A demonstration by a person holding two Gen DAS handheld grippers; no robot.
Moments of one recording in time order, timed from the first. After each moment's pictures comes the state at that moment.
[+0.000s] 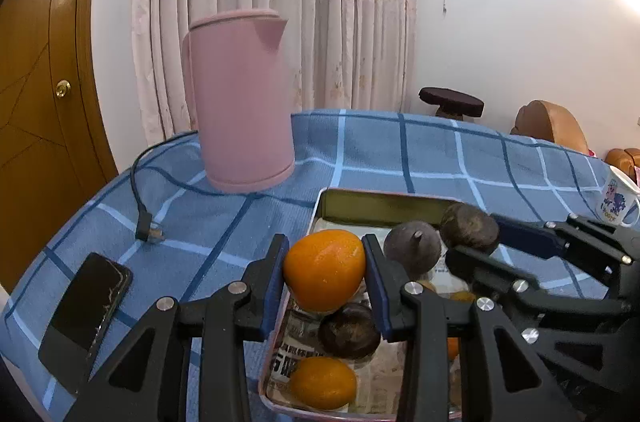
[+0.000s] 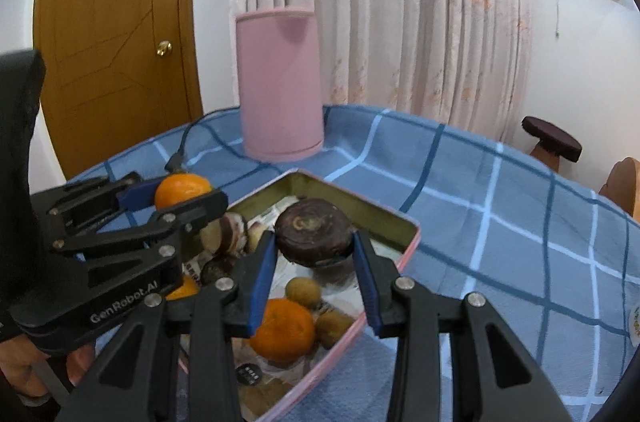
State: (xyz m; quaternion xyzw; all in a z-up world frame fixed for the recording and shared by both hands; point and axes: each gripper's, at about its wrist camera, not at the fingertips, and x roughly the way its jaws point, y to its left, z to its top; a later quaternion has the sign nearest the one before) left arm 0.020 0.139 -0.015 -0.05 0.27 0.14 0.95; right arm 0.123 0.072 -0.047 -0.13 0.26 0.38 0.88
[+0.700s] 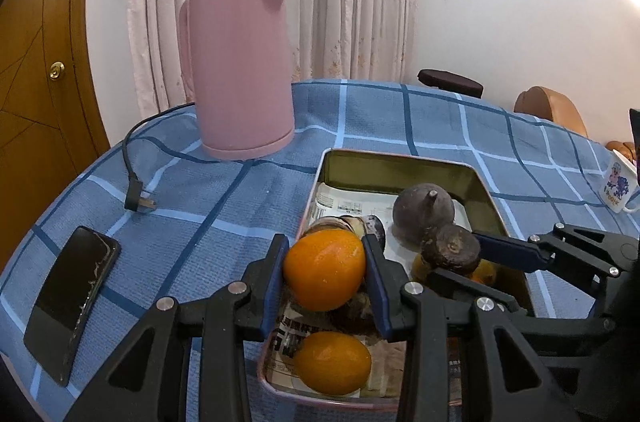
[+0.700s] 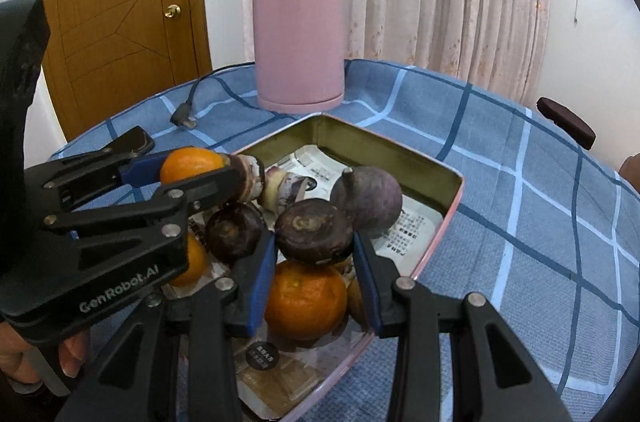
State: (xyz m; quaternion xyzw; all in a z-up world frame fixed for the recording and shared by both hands) left arm 0.023 0.145 -0.038 -0.06 0.30 0.14 0.94; right arm 0.120 0.086 -0.076 -0.16 0.30 0.39 0.86
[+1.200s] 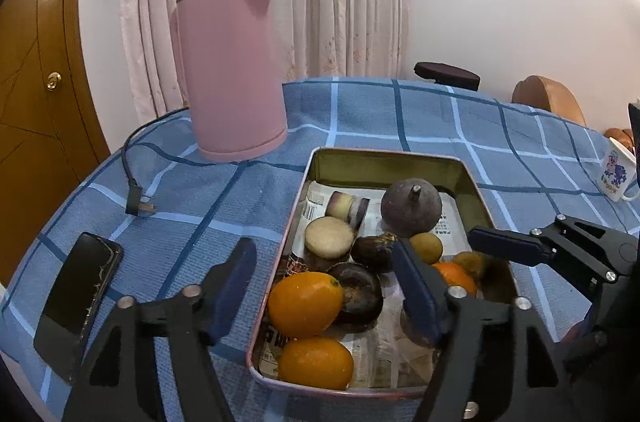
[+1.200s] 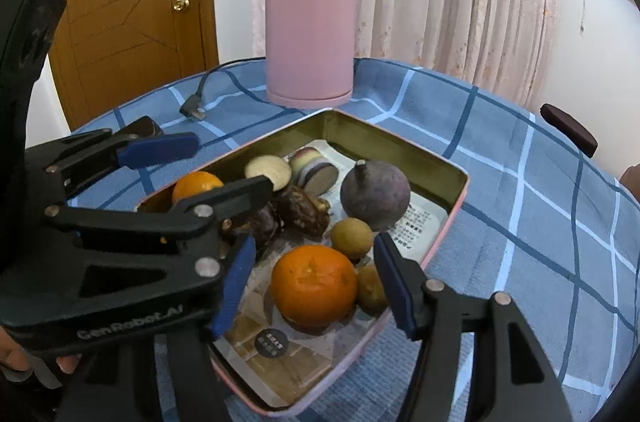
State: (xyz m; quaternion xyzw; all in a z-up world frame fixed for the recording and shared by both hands) left arm 0.018 0.132 -0.031 -0.04 0.30 0.13 0.94; right arm 0.110 0.082 -0.075 -0.17 0.29 0.39 0.86
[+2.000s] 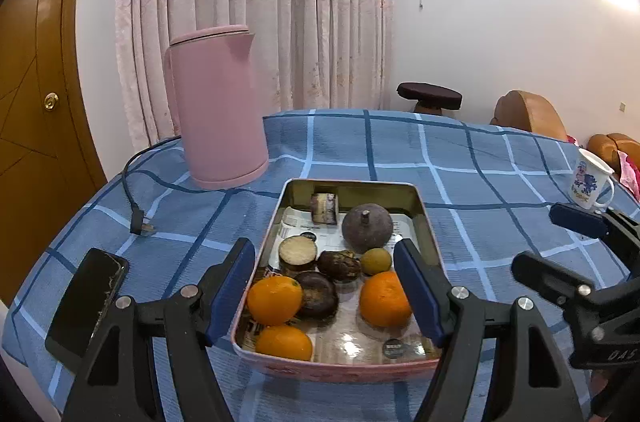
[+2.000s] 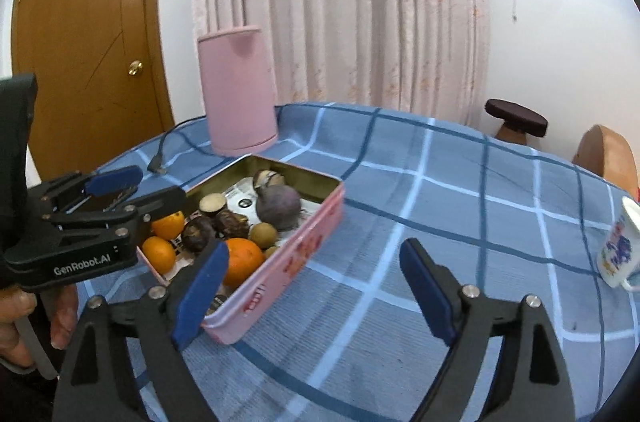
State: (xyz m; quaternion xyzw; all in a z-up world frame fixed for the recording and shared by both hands) left arm -0.009 0.104 0.000 -0.04 0.27 0.11 0.96; right arm 0.088 -0.016 -0.030 -0.08 0.25 0.31 0.91
